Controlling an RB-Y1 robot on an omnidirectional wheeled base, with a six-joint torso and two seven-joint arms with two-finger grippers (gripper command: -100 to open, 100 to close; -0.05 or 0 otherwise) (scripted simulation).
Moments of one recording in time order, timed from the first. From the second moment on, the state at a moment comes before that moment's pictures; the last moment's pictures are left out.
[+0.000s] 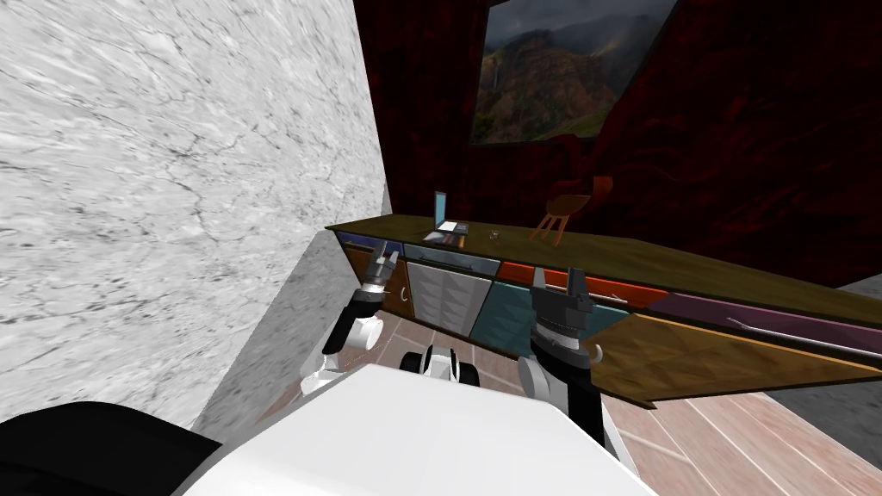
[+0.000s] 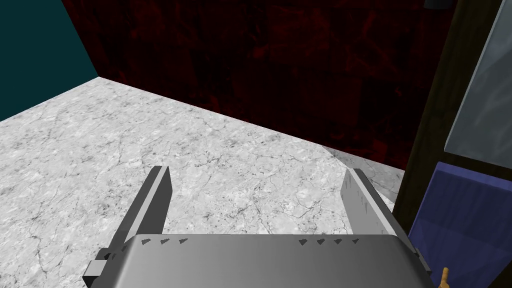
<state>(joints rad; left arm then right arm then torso) 0.35 0.15 -0.03 -2.27 0.08 -0.28 0.00 0.47 -0.02 -0.01 -2.28 0.01 -0.65 -0.08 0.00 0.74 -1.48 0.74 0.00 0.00</state>
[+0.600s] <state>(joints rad) 0.21 0.19 0.00 -2.25 0.08 -0.14 -0.03 0.47 -0.02 -0.01 -2.28 0.01 -0.65 -0.08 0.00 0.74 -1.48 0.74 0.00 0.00</state>
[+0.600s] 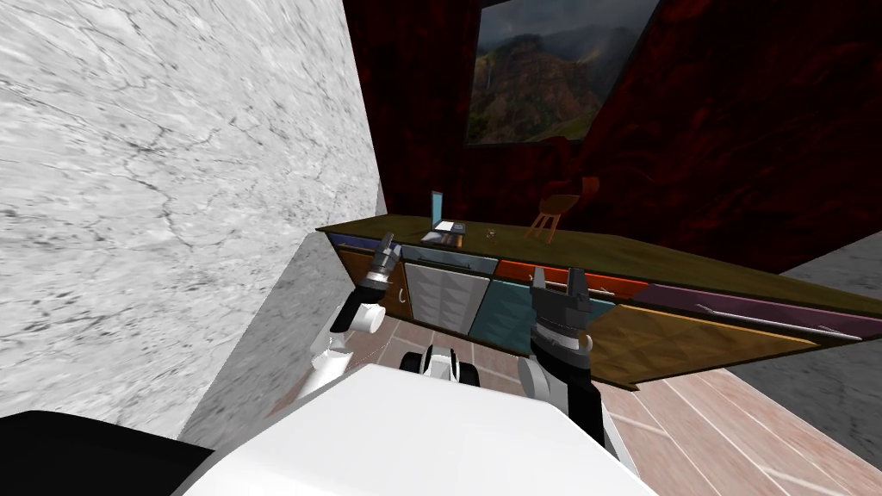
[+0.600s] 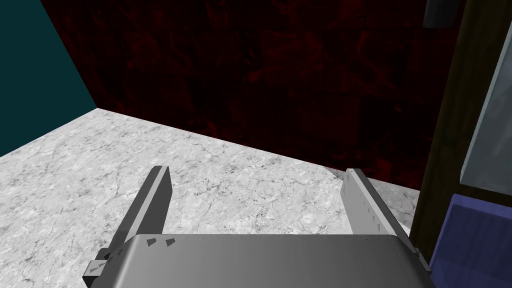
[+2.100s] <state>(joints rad) -0.18 0.22 0.07 -2.17 0.03 0.27 -0.13 0.47 -0.02 -0.01 -2.28 0.01 -0.65 -0.08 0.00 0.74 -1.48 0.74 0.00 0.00</state>
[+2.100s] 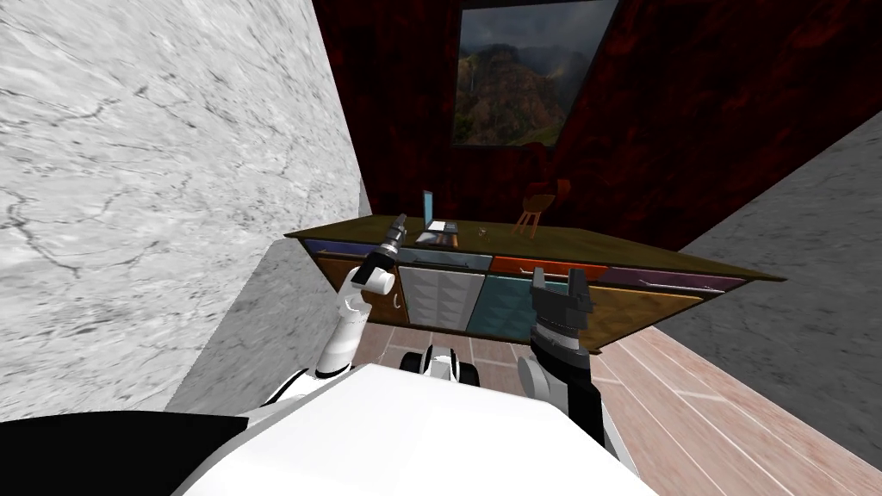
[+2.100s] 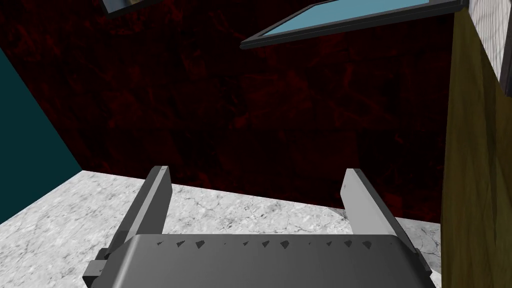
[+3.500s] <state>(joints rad) -0.50 0.25 0.12 -2.06 -0.02 0.63 -0.20 0.47 -0.02 -0.01 -2.28 0.01 -0.65 -0.08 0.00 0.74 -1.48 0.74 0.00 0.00</state>
